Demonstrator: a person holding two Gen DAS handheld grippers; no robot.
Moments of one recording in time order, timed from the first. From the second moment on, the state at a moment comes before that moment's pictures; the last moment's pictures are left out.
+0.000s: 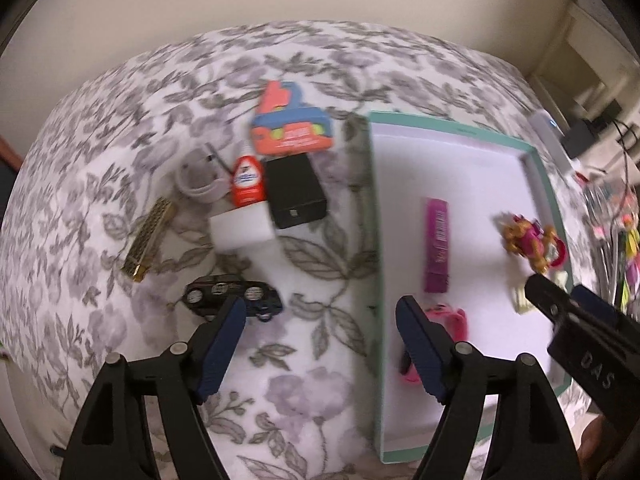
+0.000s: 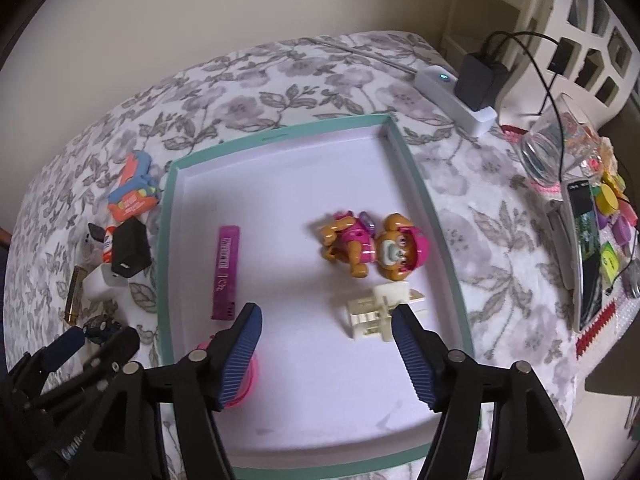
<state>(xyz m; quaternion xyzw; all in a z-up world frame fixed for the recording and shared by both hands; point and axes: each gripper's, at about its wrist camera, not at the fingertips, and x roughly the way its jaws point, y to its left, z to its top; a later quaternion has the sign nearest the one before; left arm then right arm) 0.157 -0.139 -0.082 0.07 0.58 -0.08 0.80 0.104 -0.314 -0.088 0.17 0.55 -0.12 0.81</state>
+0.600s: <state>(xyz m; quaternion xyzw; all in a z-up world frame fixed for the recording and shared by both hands) 0.188 -0.046 -0.071 -0.02 0.58 0.01 0.82 0.121 -0.253 -0.088 0.16 0.52 0.01 0.84</state>
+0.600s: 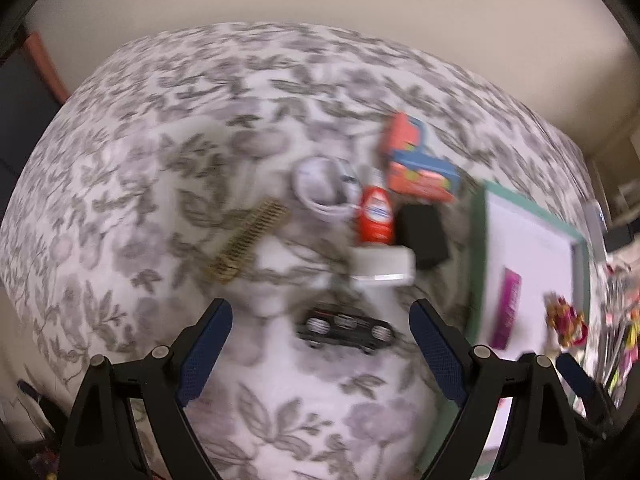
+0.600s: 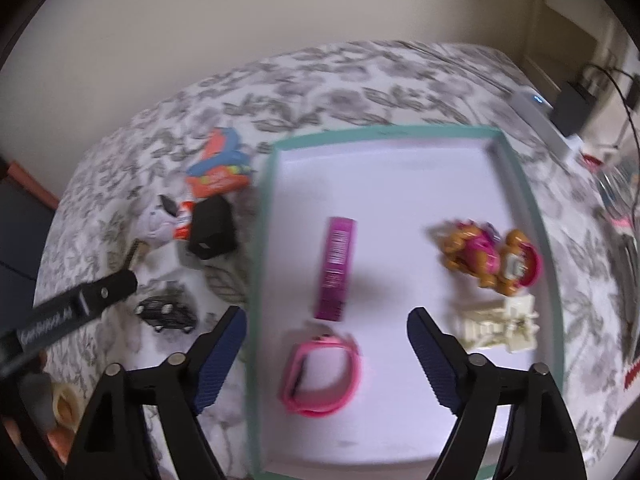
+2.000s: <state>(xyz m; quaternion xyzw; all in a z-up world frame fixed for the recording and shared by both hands) 0.224 0.067 -0.111 -0.09 0.59 0.11 0.79 0.164 -0.108 -0.138 0.04 0.55 0.15 0.82</state>
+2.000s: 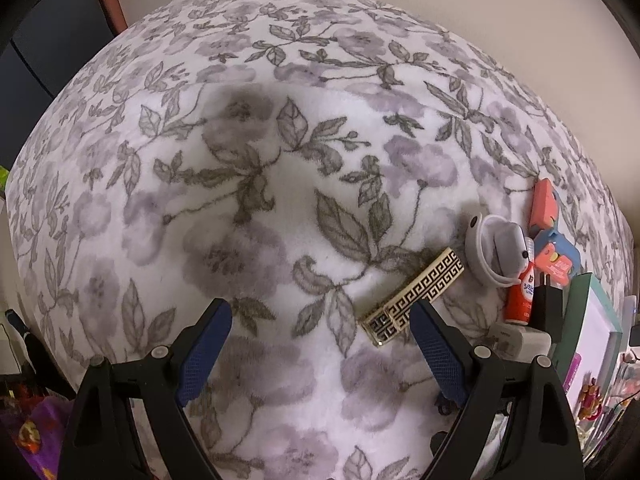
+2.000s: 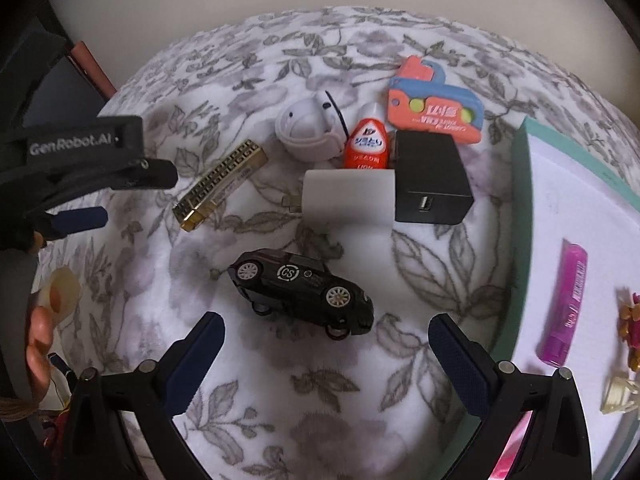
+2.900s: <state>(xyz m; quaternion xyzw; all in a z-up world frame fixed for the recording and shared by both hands) 0.245 0.019 -0.132 0.01 0.58 0.06 0.81 0.181 -0.124 -0.136 0.05 0.54 0.10 0.84</state>
